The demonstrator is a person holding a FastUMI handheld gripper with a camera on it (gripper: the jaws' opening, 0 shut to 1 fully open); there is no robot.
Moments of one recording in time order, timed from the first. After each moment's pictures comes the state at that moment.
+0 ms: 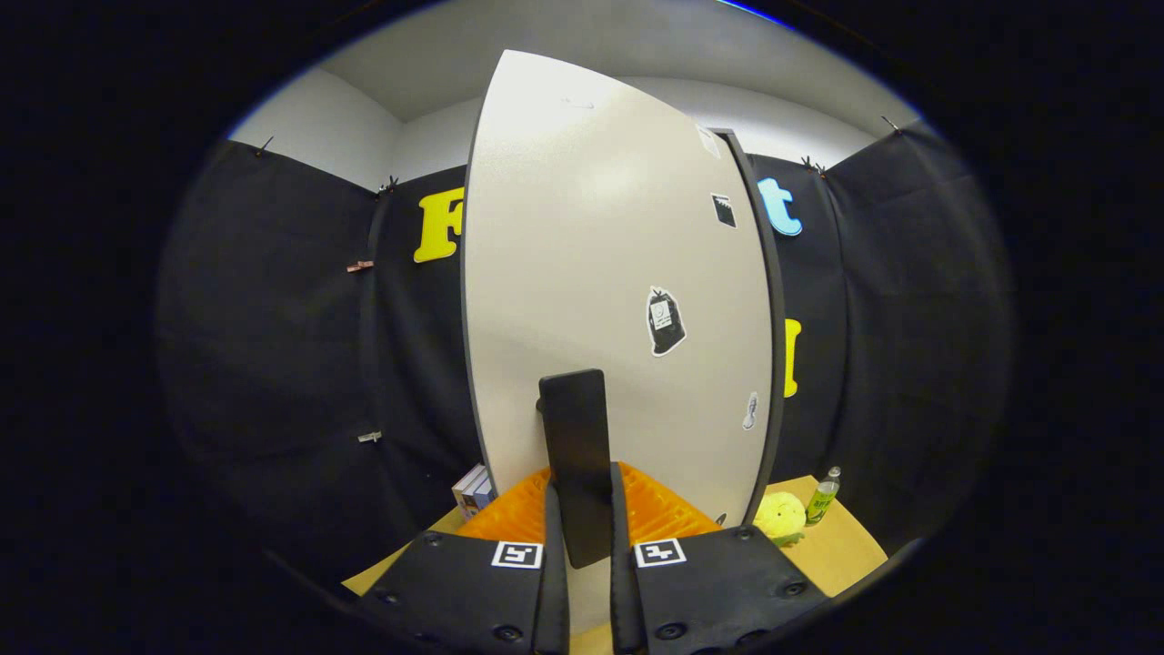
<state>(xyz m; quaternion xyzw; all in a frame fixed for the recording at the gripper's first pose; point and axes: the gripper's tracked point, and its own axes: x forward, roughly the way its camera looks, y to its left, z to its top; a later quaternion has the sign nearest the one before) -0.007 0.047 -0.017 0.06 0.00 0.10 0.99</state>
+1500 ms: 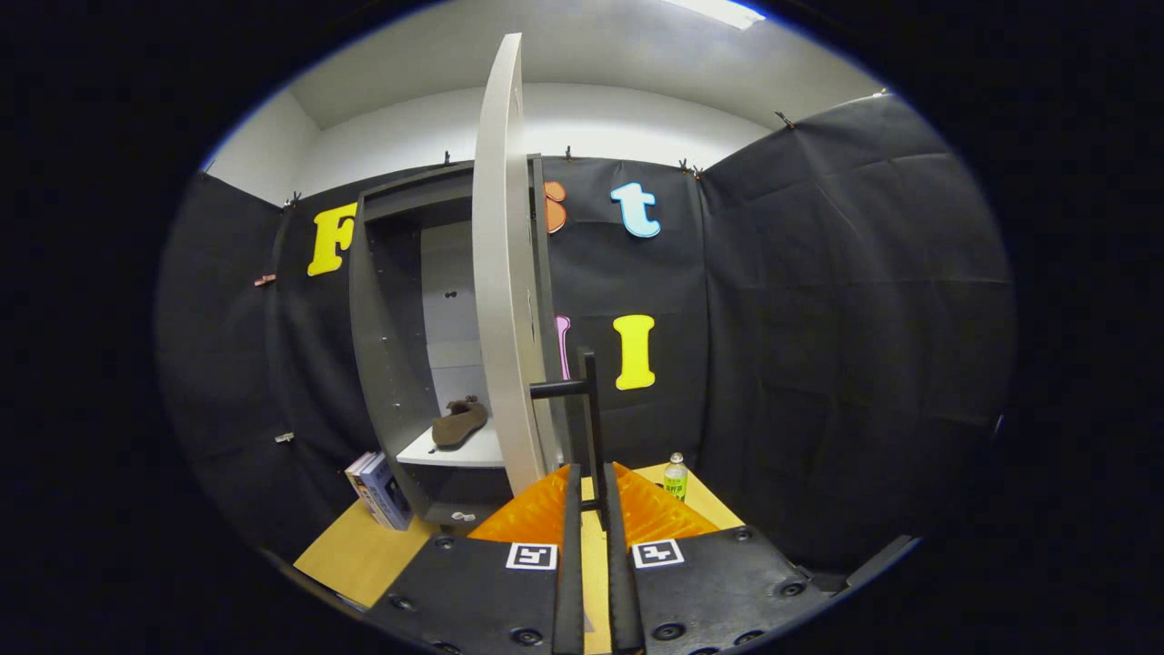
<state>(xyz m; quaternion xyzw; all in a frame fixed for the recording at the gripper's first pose) -0.083 -0.177 -0.032 0.08 0.01 -0.05 1.00</state>
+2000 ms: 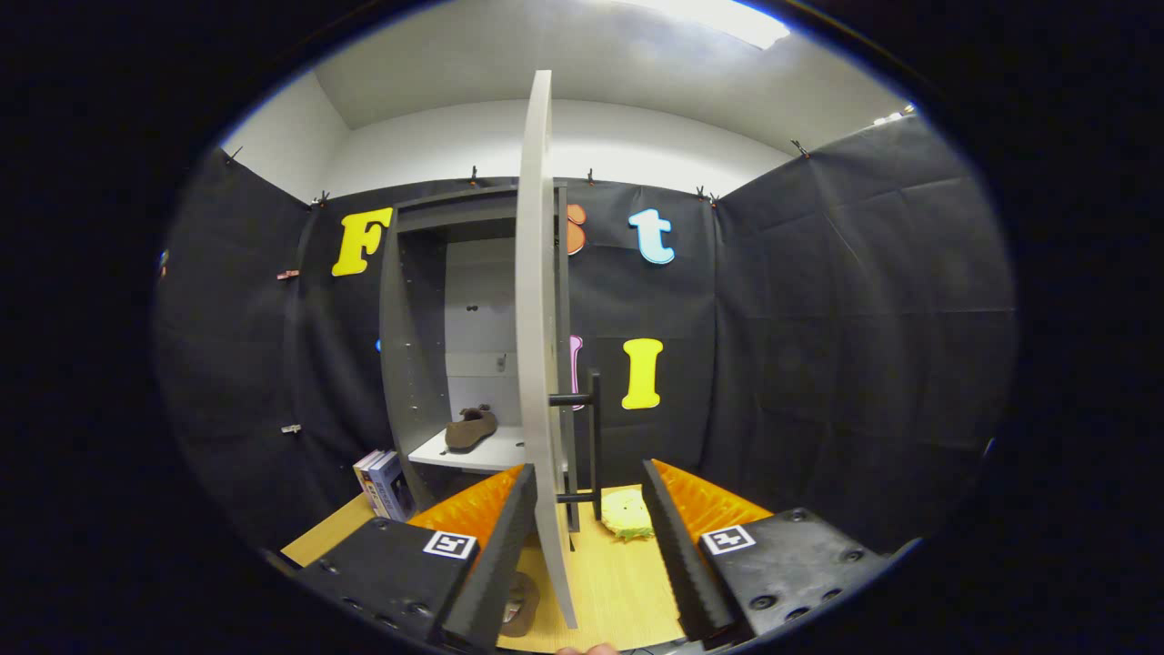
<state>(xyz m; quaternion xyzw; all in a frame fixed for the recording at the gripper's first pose) -0.128 -0.155 -0.015 0.03 -0.03 -0.01 1.00</state>
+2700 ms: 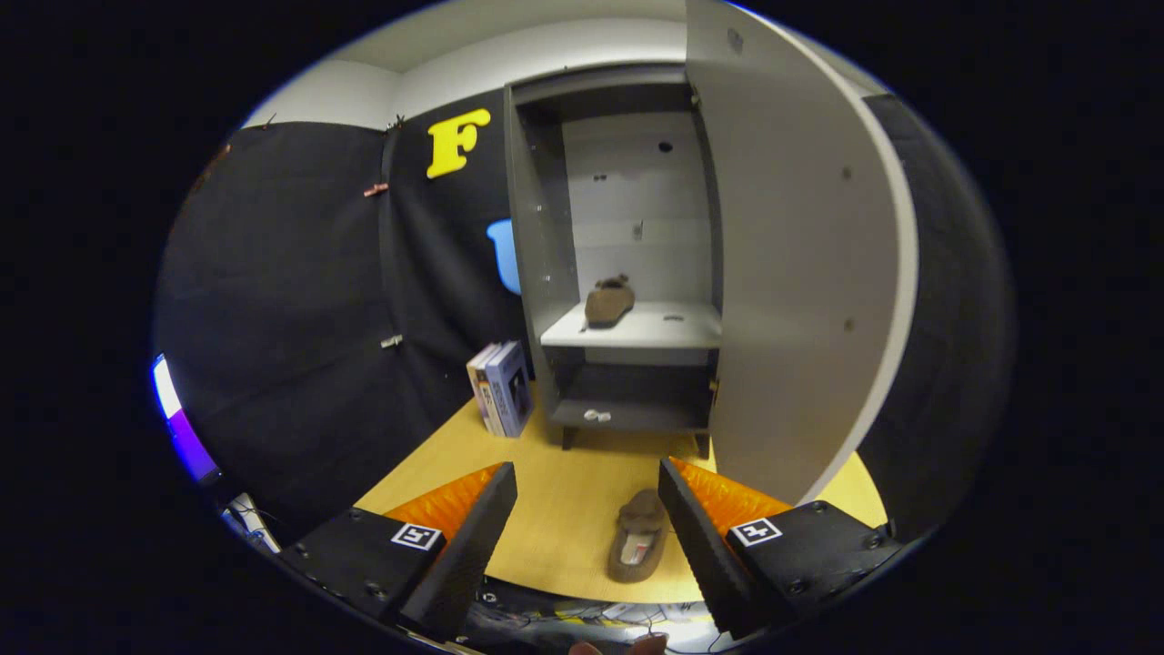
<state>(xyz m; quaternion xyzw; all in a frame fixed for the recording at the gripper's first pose) -0.102 0.022 -0.189 0.05 0.19 0.14 0.97</state>
